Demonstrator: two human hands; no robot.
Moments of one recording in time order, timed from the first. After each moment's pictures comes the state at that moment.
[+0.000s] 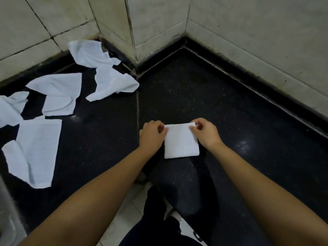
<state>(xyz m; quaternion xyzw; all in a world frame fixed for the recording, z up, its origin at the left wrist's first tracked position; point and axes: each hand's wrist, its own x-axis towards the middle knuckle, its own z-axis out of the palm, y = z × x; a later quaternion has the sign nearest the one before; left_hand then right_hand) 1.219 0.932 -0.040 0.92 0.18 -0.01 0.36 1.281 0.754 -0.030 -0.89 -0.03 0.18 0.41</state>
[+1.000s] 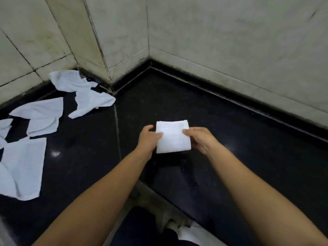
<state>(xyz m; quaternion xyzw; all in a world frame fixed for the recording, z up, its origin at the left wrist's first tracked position) 1.175 0.853 0.023 0.71 0.28 -0.08 0.64 1.206 0.686 0.030 -0.69 0.19 0.23 0.66</state>
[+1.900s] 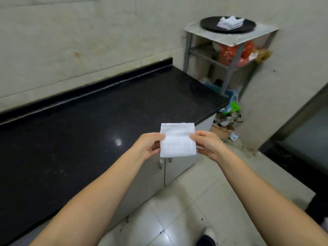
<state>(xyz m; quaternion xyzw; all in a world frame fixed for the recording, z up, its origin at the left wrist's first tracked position) 0.850 0.507 0.063 0.62 -0.11 -0.57 0.53 0.671 0.417 0.056 -0.48 0.49 -0.22 0.69</state>
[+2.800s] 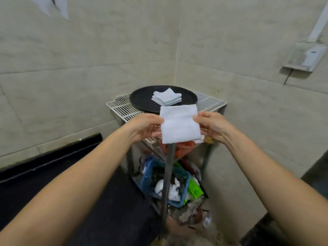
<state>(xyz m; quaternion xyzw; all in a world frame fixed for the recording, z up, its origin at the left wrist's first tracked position) 0.754 -0.104 0.226 0.57 -0.35 -0.53 0.53 0.543 -0.188 0.231 -0.56 0.40 -0.35 0.63</state>
